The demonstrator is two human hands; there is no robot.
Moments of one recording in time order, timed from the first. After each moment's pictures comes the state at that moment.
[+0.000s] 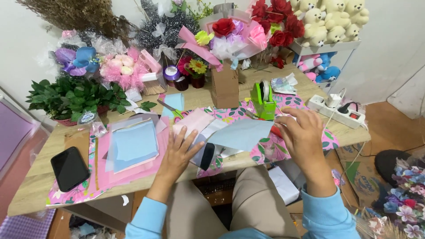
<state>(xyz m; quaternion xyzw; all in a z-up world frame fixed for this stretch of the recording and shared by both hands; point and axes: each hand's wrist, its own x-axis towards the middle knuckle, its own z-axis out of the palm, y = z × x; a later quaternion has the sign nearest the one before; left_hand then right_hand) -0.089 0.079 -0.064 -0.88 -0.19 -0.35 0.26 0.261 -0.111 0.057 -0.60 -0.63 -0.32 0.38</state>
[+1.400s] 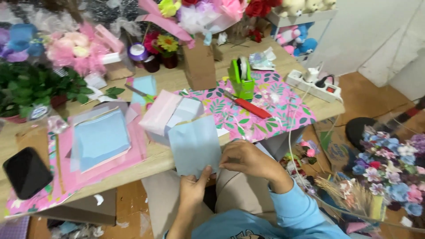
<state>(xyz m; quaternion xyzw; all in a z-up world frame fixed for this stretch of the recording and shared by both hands) -0.008 -0.095 -0.059 -0.42 -0.50 -0.39 -0.65 0.190 -0.130 0.040 -0.45 -0.78 0.26 0.35</state>
